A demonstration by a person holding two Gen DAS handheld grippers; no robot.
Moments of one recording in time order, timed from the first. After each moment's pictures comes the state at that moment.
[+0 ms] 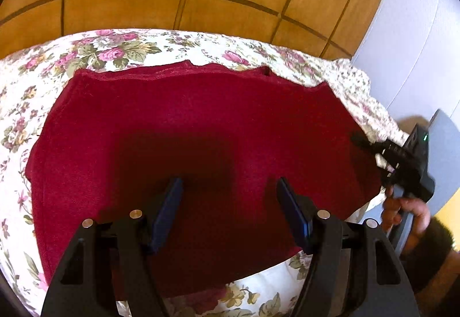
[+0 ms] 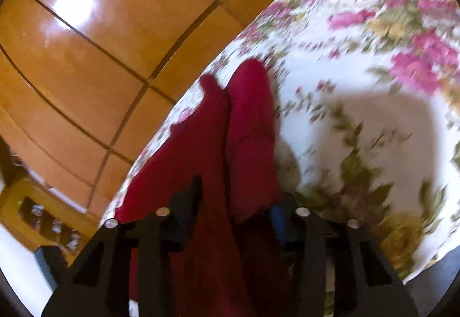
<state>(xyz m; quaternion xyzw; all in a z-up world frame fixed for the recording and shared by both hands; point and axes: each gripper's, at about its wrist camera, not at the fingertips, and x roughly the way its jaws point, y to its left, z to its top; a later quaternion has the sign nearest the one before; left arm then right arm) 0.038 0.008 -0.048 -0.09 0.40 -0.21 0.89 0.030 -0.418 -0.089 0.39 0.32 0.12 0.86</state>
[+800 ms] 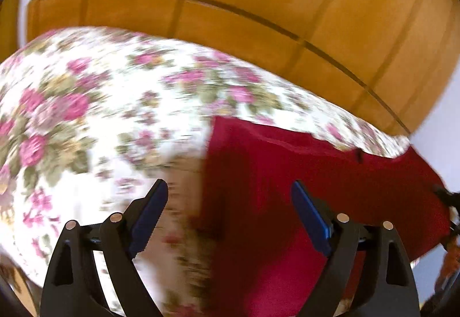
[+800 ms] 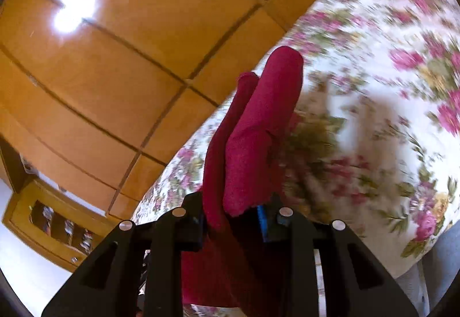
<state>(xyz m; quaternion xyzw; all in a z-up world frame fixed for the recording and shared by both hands) 0.060 0.158 -0.023 -0.20 0.37 0.00 0.91 0.053 -0.343 0.055 0.38 0.33 0.13 0.85</state>
